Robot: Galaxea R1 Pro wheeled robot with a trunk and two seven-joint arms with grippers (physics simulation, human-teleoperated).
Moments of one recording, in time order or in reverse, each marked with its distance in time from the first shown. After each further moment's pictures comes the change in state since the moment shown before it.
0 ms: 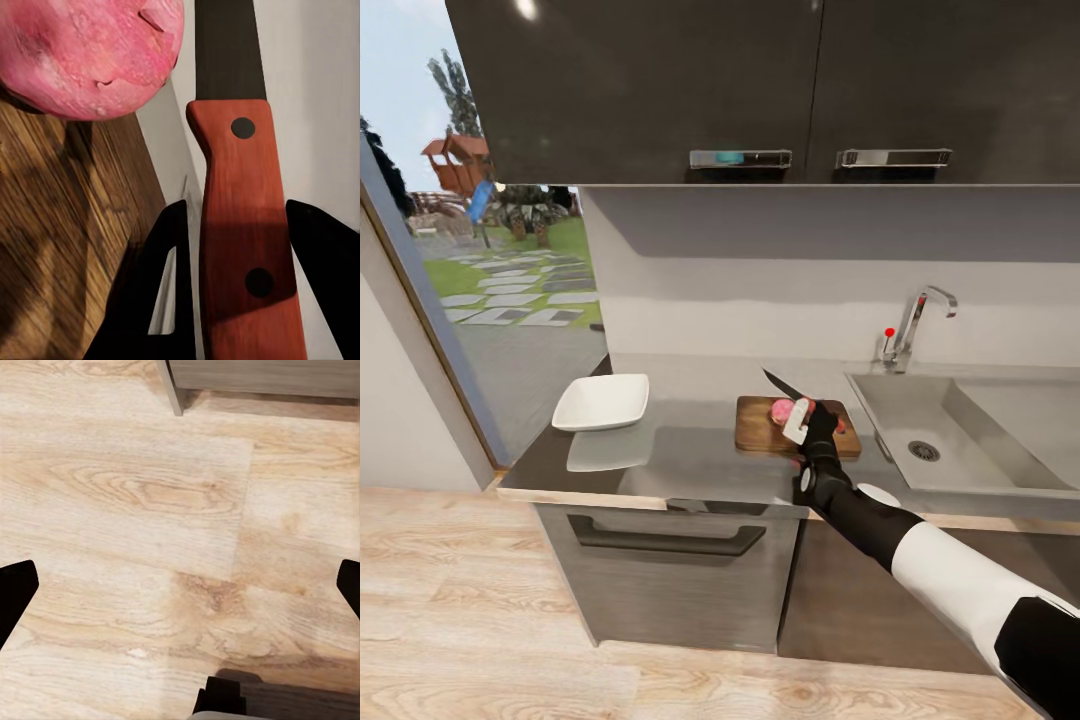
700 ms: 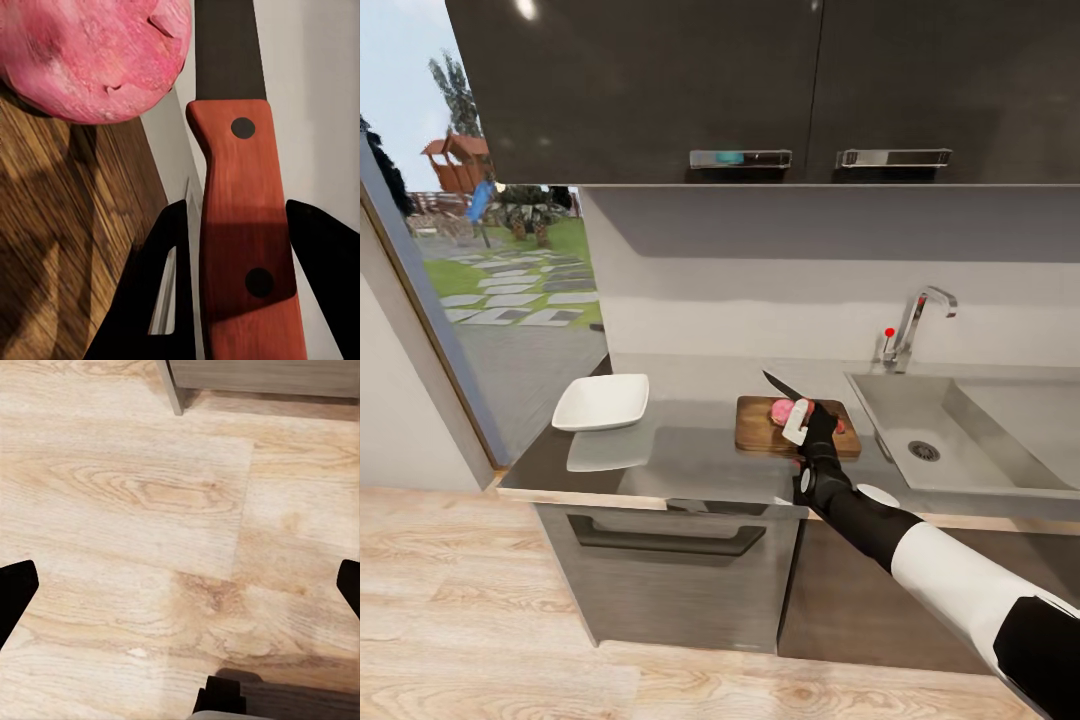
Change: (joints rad) left arm 0.001 0.000 0.000 0.000 0.000 0.000 0.000; right arm 0.000 0.003 0.001 0.007 0.000 -0.009 0.001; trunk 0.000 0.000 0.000
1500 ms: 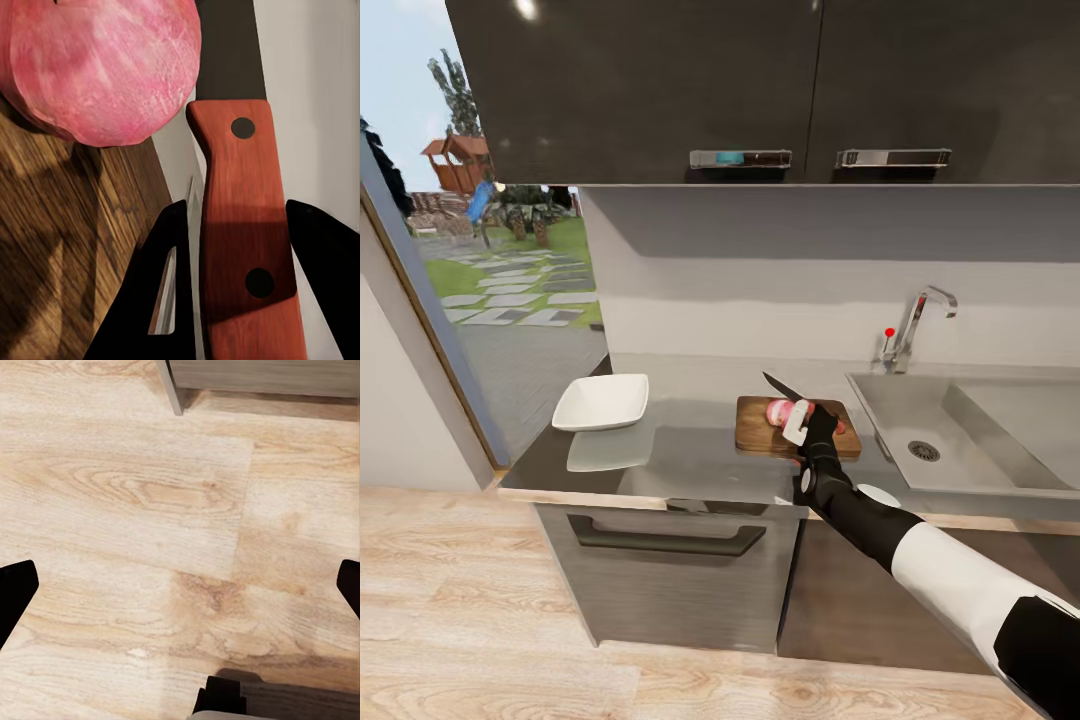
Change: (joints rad) left arm 0.000 0.000 0.000 0.000 0.000 0.000 0.000; right arm 0.000 -0.002 0.000 0.000 0.000 0.000 0.011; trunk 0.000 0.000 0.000
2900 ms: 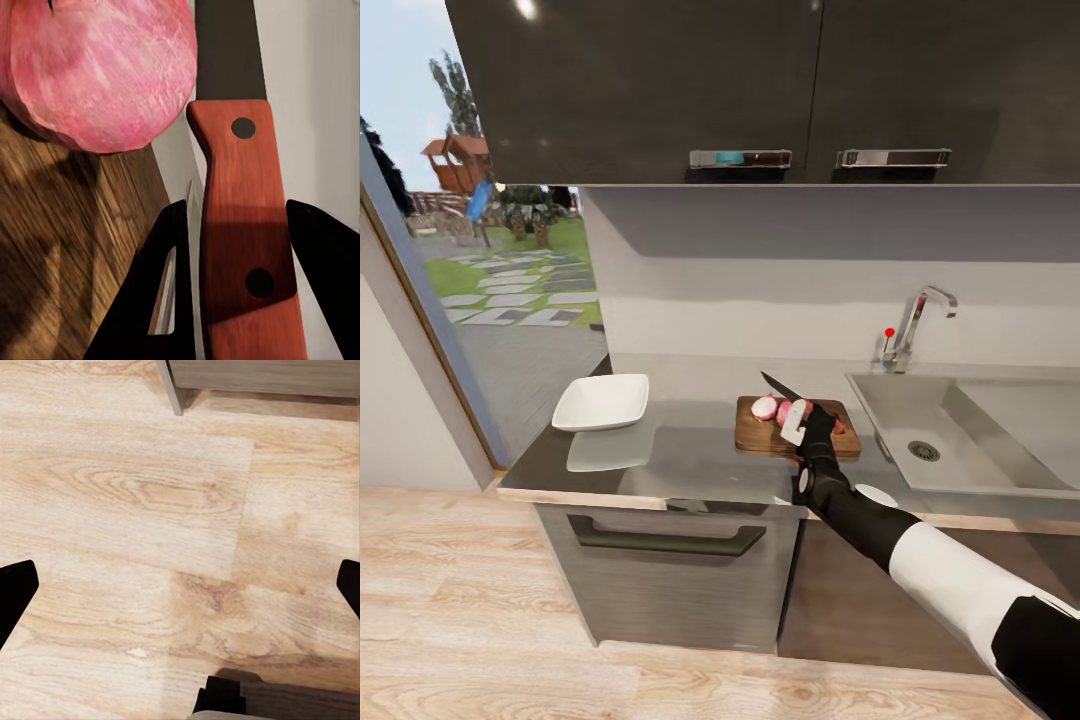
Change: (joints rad) left arm 0.000 0.000 0.000 0.000 0.000 0.000 0.000; right arm 0.000 0.008 0.000 0.000 0.009 0.002 0.000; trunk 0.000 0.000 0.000
